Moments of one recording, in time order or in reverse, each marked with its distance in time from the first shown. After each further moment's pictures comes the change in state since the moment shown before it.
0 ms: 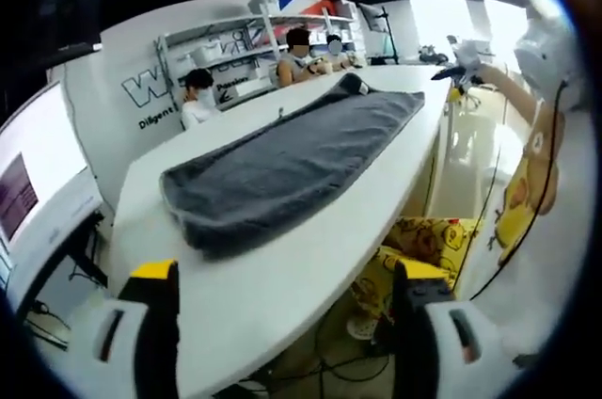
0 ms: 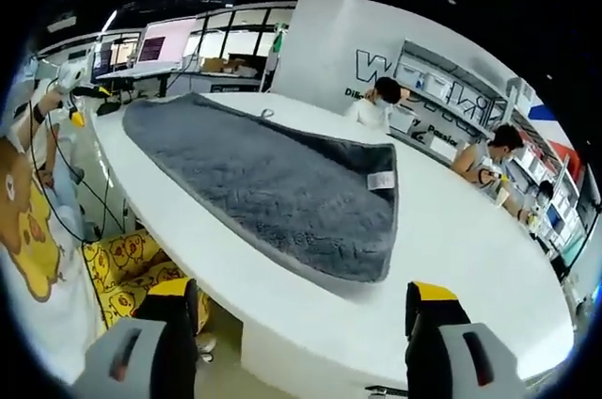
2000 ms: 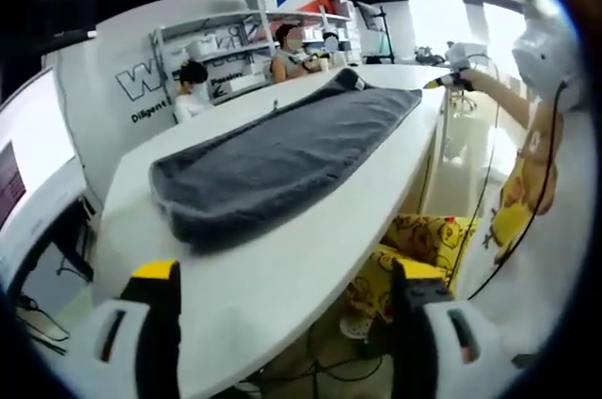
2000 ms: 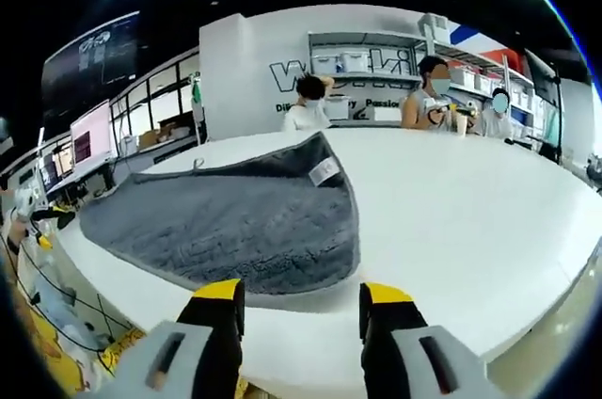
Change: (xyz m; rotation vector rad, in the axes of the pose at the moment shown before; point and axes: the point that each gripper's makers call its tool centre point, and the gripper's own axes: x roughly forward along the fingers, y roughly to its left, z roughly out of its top) left arm 0.014 -0.005 -0.010 -0.020 0.011 -0.040; right arm 0.024 -0.049 -0.006 0.485 -0.143 -0.120
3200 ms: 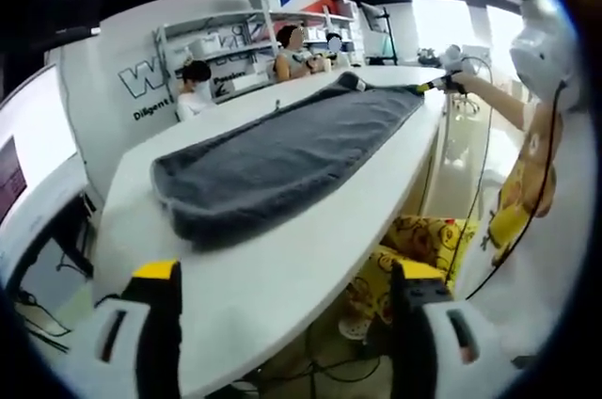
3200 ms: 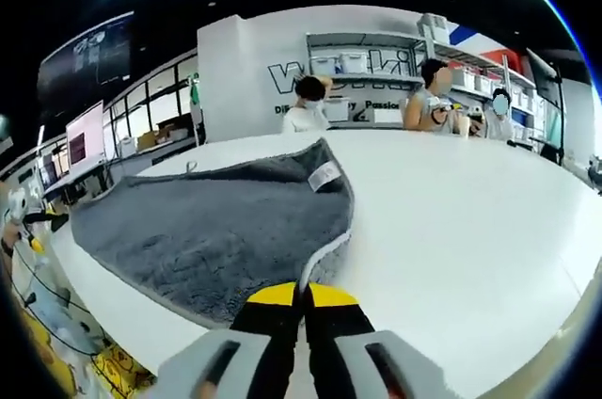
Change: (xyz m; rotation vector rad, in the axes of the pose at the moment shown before) left arm -0.003 0.001 -0.003 -0.017 0.000 0.008; right arm 0.030 0.011 0.012 -0.045 -0.002 0.010
